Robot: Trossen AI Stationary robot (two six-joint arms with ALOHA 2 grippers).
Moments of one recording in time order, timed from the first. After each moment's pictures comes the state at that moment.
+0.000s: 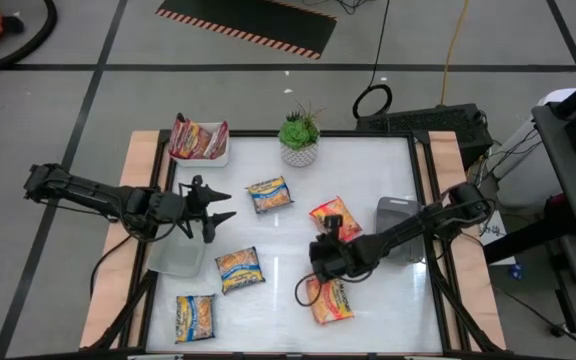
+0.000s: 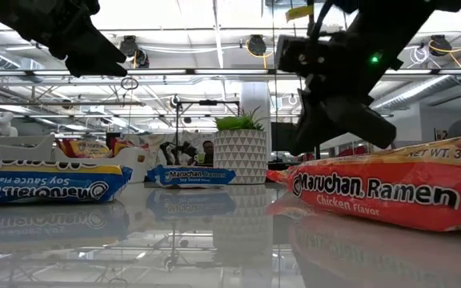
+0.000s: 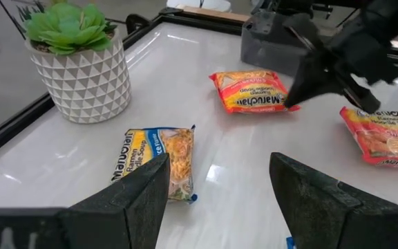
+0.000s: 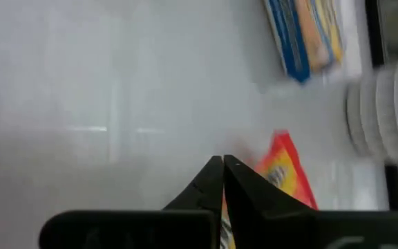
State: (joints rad) left arm -0.21 0.73 0.49 -0.20 -0.45 -0.27; right arm 0.37 1.80 1.07 -0.54 0.68 0.18
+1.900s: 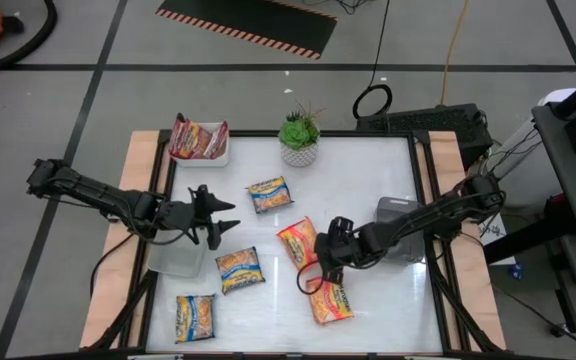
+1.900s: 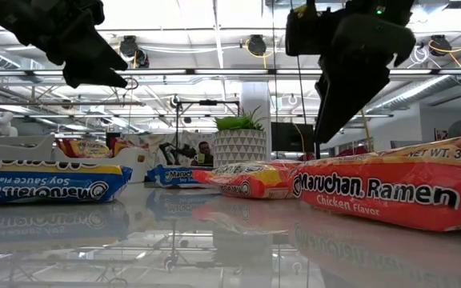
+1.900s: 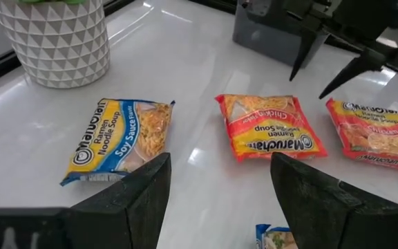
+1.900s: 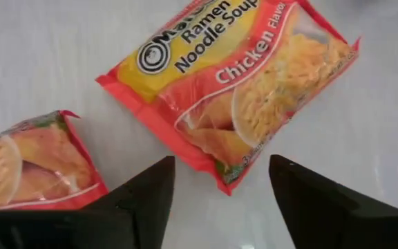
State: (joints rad) left arm -0.27 0.83 0.49 -0.17 -0.45 -0.45; right arm 0.34 1.68 1.09 -0.62 0.26 0.54
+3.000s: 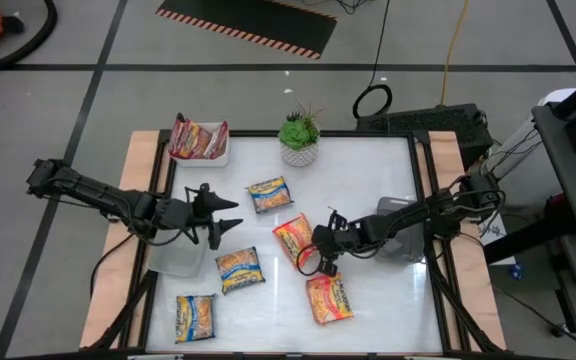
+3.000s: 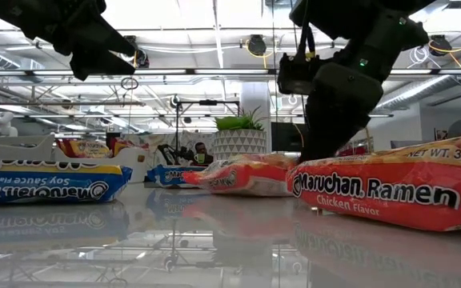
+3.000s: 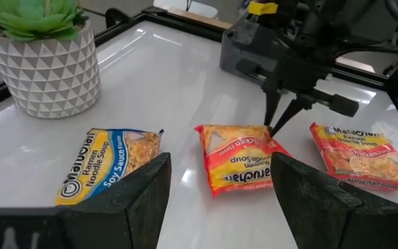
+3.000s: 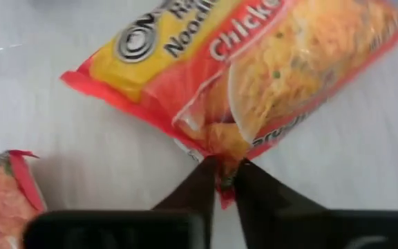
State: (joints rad) left arm -0.27 0.83 0.49 -0.07 -0.45 -0.39; right arm 0.23 1.68 0.88 -0.21 0.16 0.48
